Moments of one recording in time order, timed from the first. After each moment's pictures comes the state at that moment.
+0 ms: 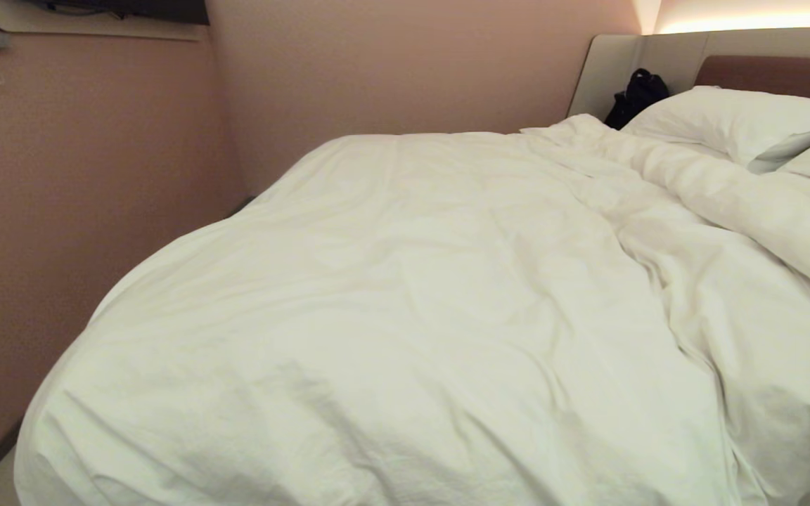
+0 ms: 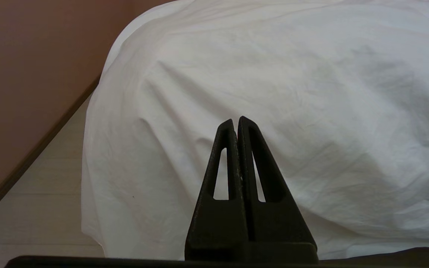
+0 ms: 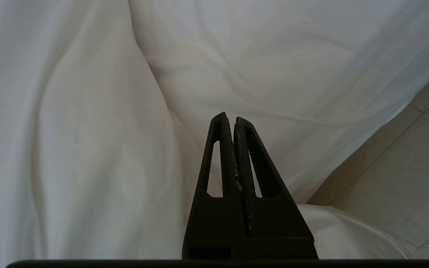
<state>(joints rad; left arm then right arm) 0.00 0.00 0.00 -0.06 0.02 0.00 -1.16 2.25 -1.93 0.48 0.72 0.20</state>
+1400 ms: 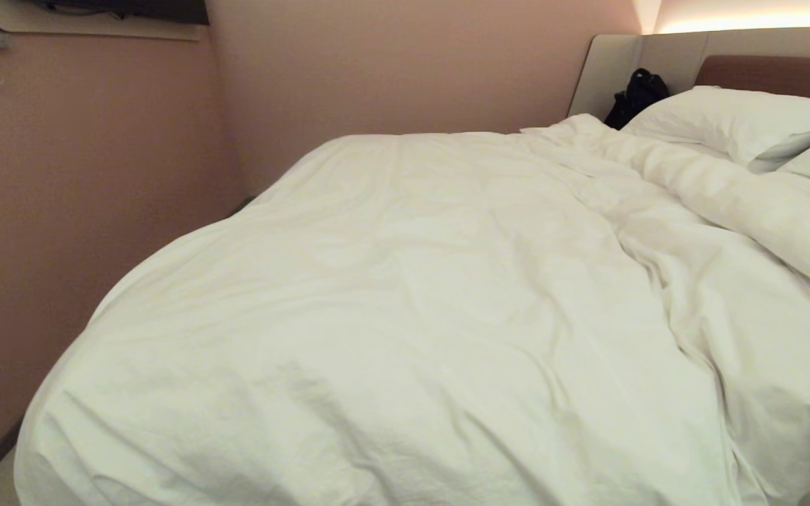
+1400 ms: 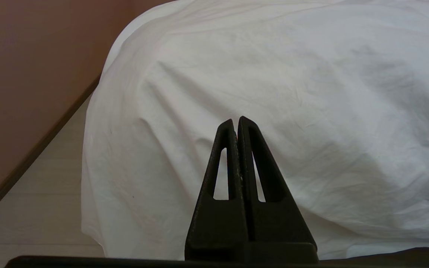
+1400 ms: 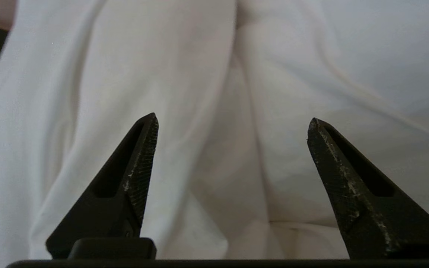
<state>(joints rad) 0.00 0.00 0.00 -0.06 0.02 0.00 -1.22 2.43 -1.93 0.49 1.31 0.02</state>
